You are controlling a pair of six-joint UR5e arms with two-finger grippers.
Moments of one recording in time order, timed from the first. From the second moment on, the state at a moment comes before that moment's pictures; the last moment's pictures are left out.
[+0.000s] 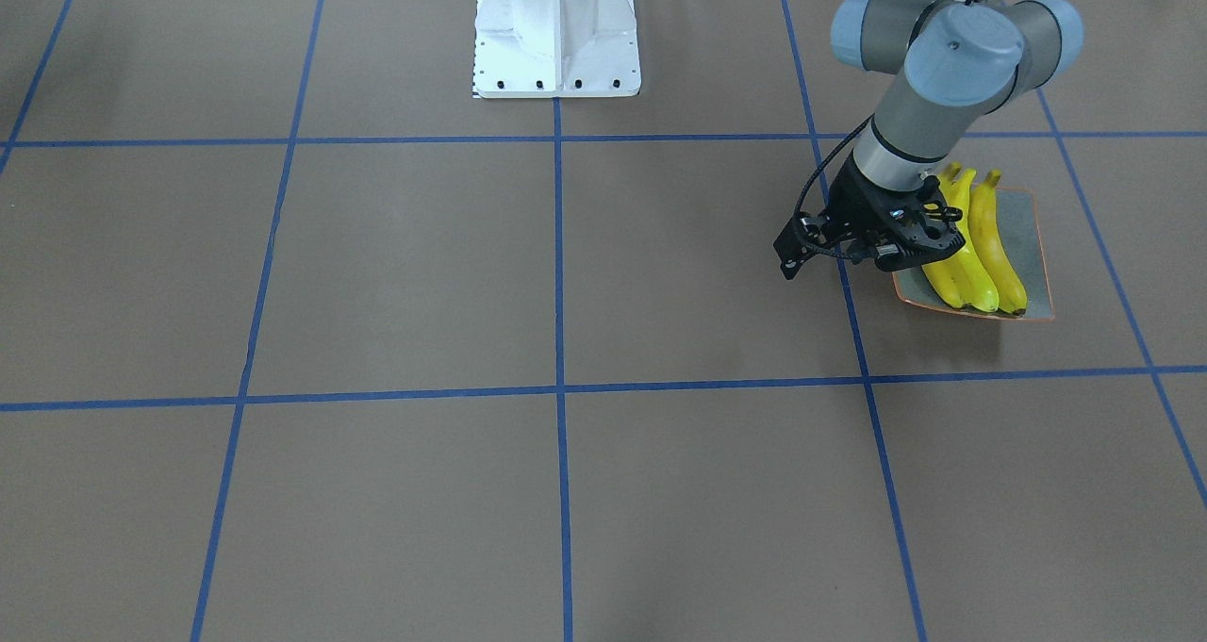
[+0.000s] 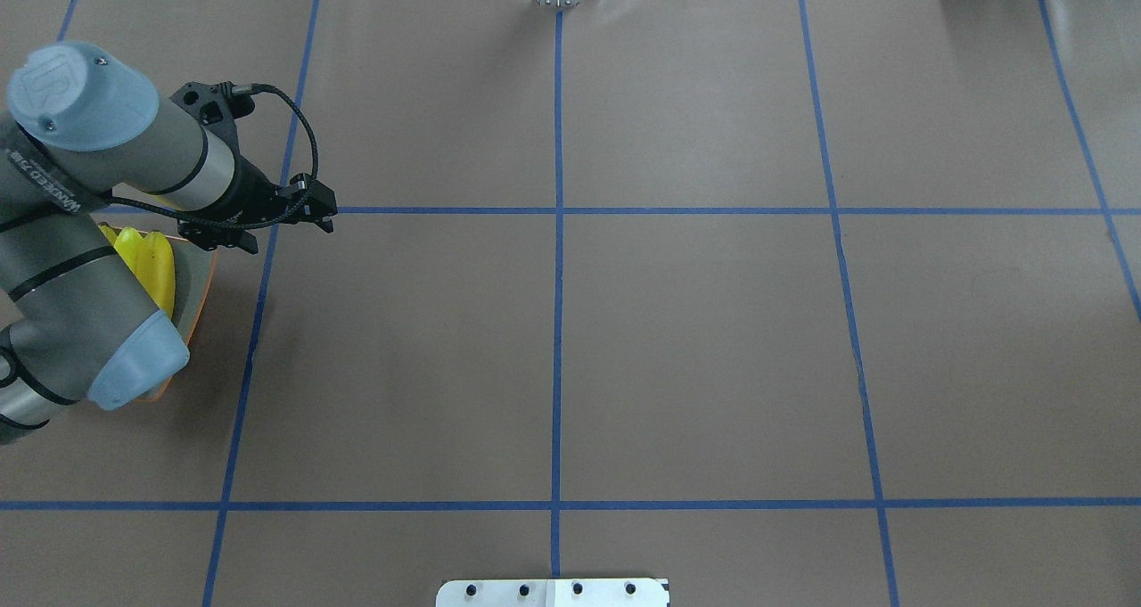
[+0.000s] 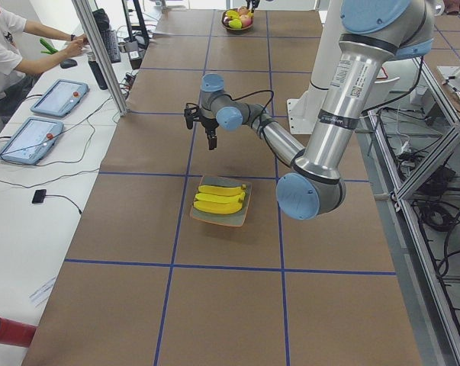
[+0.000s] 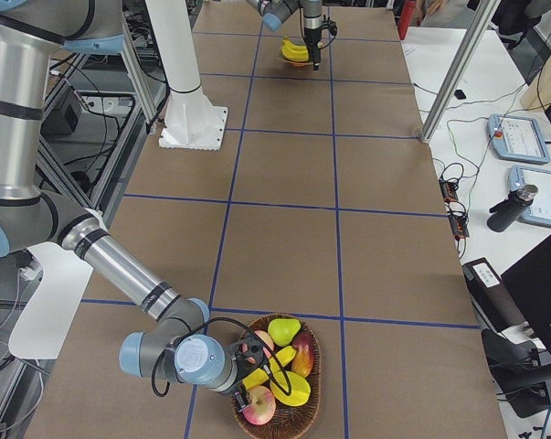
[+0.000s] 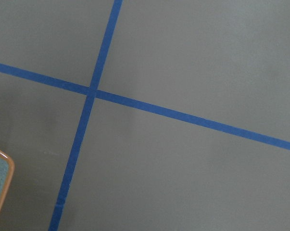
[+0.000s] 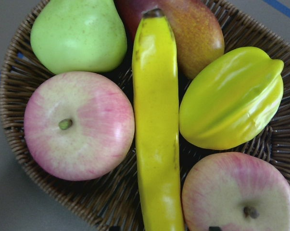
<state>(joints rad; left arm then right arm) -0.80 -1.92 -1.83 -1.74 -2.05 -1.28 1.75 -1.84 1.23 -0.91 2.37 -0.69</state>
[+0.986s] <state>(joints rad) -0.80 -1.93 -1.83 -1.74 -2.05 -1.28 1.76 -1.84 1.22 -0.92 2.35 -0.72</state>
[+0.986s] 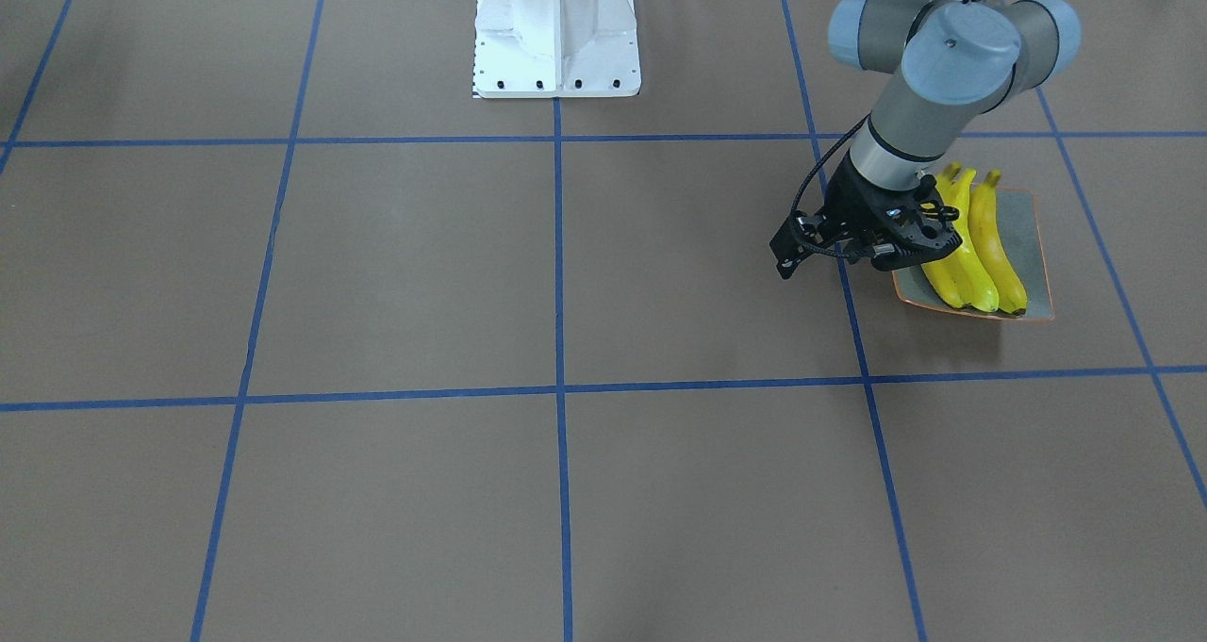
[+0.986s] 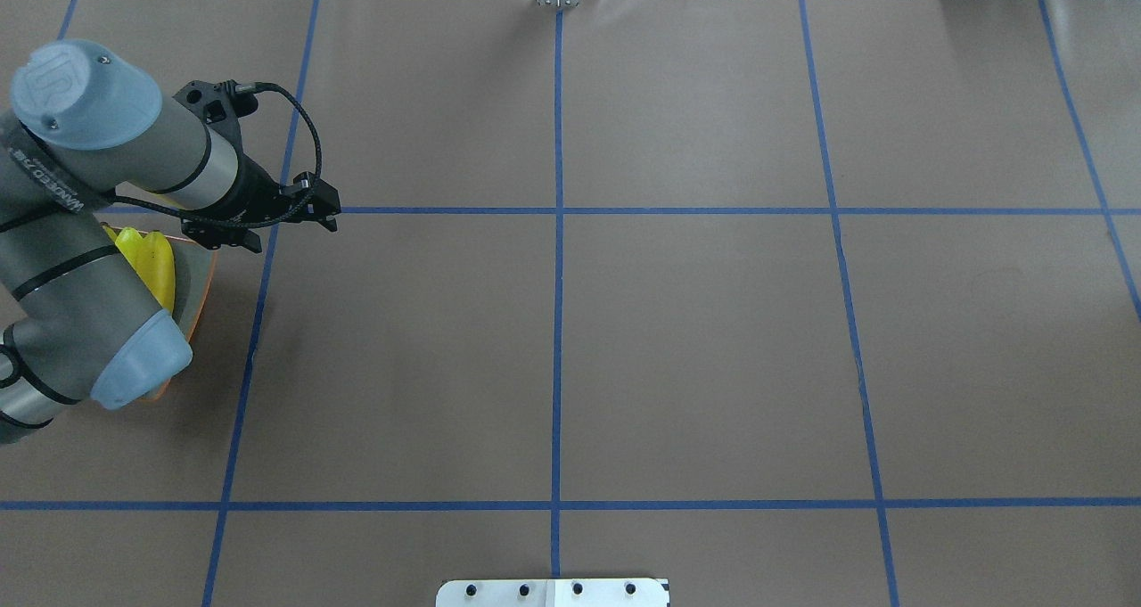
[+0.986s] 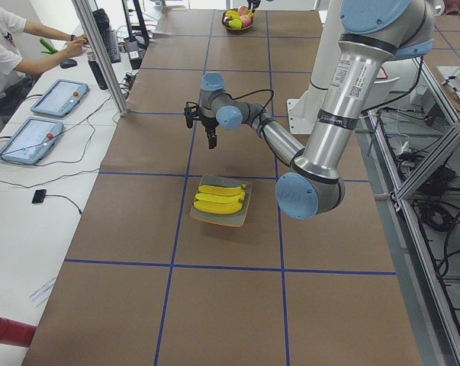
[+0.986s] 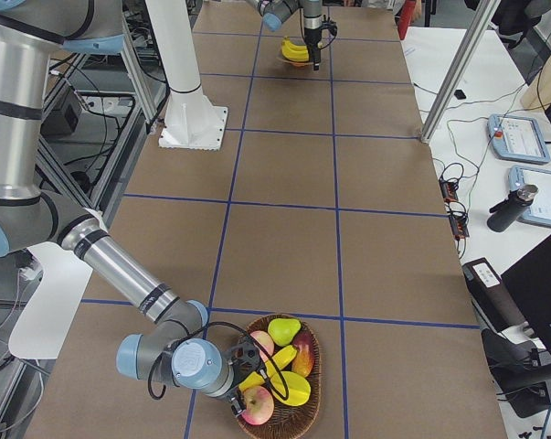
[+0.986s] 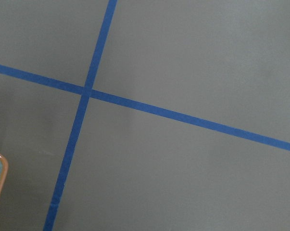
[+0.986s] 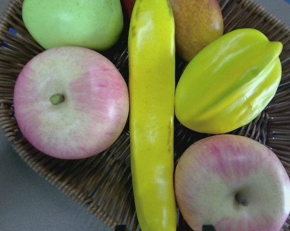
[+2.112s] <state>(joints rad) -0.78 -1.94 -1.84 -1.74 -2.05 -1.33 1.83 -1.81 1.35 -1.10 2.38 -0.72</state>
